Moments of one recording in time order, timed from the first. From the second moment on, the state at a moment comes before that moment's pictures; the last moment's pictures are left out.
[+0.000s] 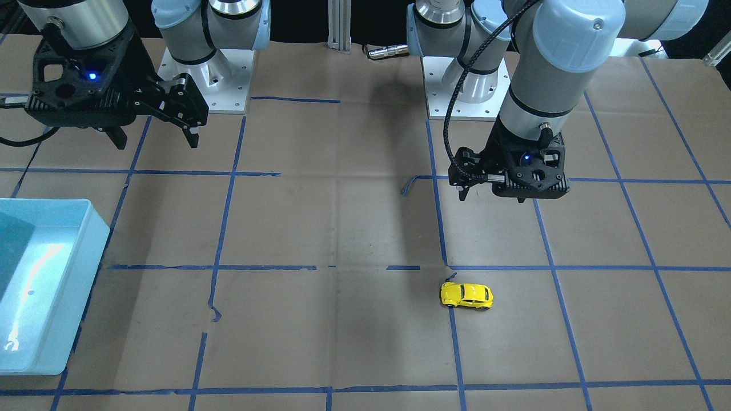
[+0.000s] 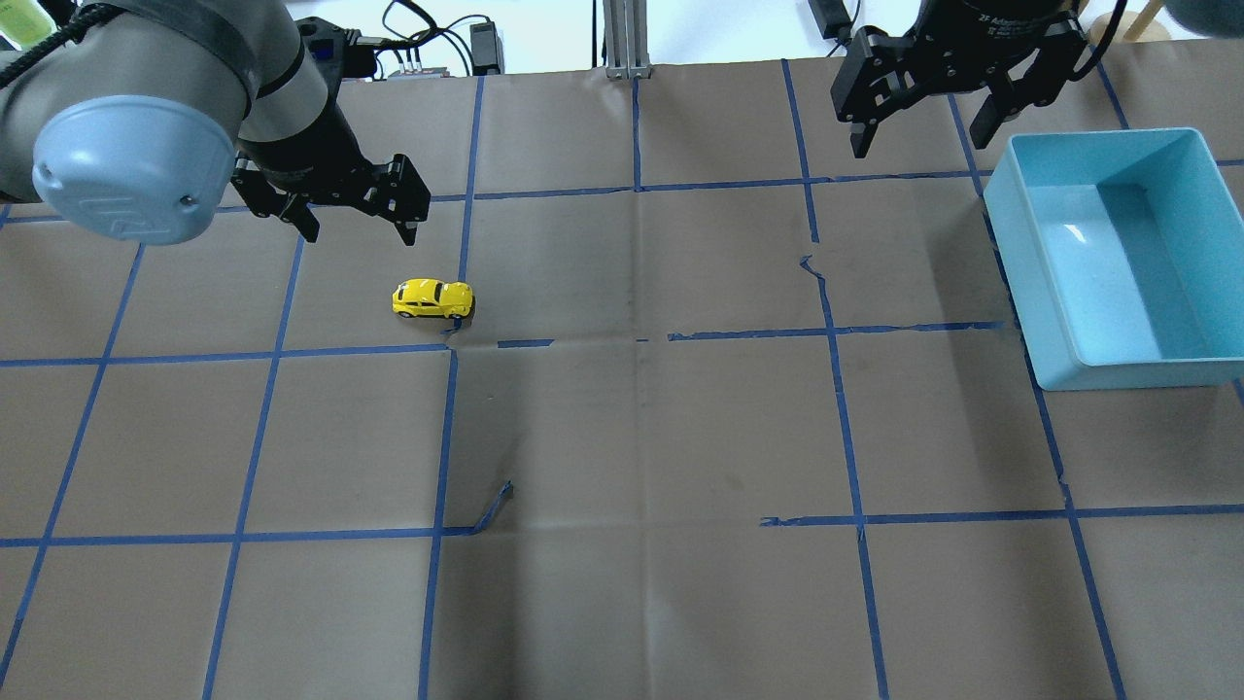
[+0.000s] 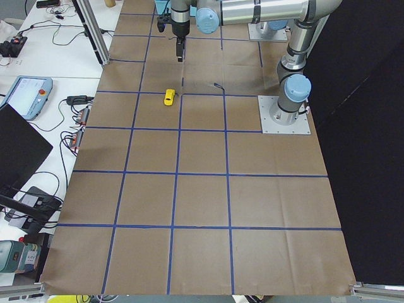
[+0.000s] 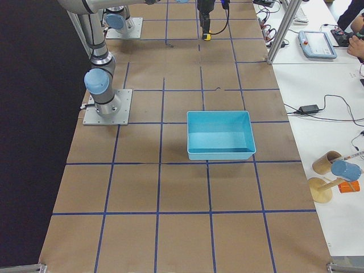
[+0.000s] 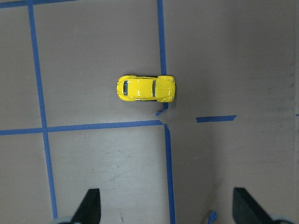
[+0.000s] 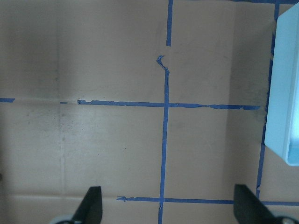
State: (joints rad) left arm -1.58 -1.67 -1.62 -1.38 1.61 0.09; right arm 1.59 -1.49 1.36 -1.46 -1.56 -0.02
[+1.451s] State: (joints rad) left arm -1.58 -1.68 -1.70 -1.38 1.49 1.42; right arm 1.59 -1.49 1.36 -1.46 -1.56 -0.02
